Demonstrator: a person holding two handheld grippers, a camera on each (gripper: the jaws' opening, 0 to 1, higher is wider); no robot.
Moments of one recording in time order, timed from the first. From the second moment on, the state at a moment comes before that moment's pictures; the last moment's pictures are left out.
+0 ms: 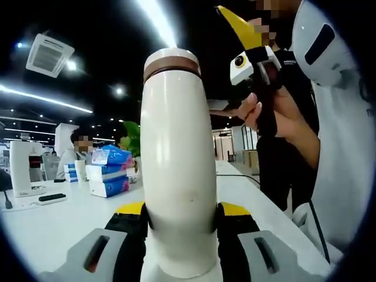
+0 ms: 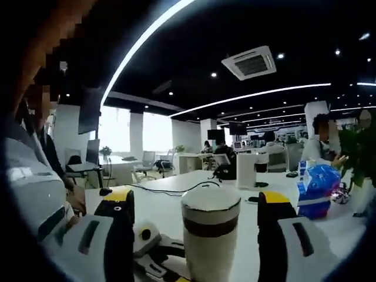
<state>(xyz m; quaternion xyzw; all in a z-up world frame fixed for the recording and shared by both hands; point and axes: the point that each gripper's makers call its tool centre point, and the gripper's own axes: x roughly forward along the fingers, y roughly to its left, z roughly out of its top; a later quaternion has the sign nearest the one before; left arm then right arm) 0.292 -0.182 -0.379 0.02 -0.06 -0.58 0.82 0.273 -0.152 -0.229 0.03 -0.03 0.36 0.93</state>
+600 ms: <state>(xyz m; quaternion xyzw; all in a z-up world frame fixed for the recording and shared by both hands) 0.292 -0.181 -0.379 0.02 -0.06 -0.58 0.82 0.285 -0.144 -0.233 0.02 0.00 0.36 0.93</state>
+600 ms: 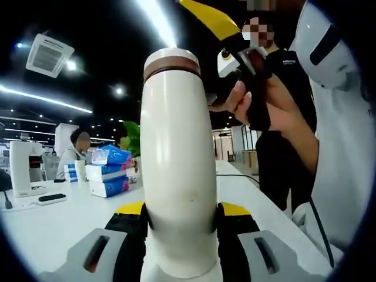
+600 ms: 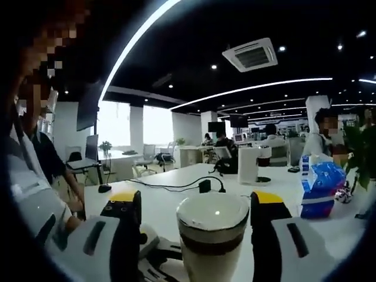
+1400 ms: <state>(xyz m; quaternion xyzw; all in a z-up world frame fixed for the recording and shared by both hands) 0.294 -0.182 -0.379 0.02 -0.06 -0.58 0.82 0.292 -0.149 -0.244 -0.02 0.03 0.46 0.89</state>
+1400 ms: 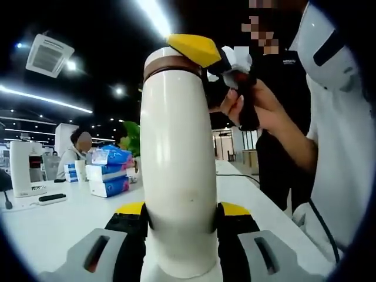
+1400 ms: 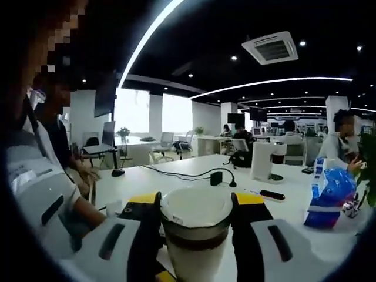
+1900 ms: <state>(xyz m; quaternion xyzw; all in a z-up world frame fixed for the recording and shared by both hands) 0.291 -0.184 -0.379 0.02 -0.06 -0.58 0.82 0.279 -0.141 -0.241 -0.03 0.01 0.58 0.81</state>
